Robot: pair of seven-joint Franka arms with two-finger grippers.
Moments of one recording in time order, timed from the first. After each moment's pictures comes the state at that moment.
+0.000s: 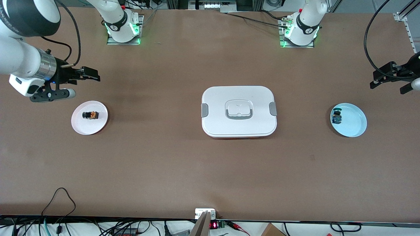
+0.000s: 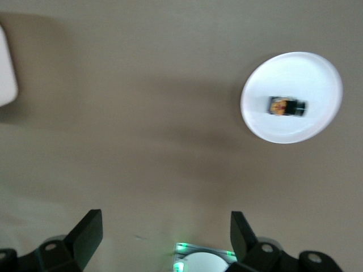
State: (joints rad) left arm 0.07 0.02 0.01 -1.57 -0.05 1.63 0.24; right arm 0.04 0.08 0.08 -1.67 0.06 1.50 0.00
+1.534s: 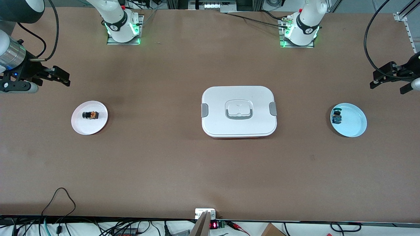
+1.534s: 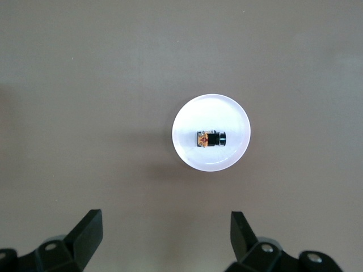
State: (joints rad) left arm 0.07 0.02 0.01 -1.57 -0.05 1.63 0.24; right arm 0.04 -0.03 -0.02 -1.77 -0.05 1.69 0.02
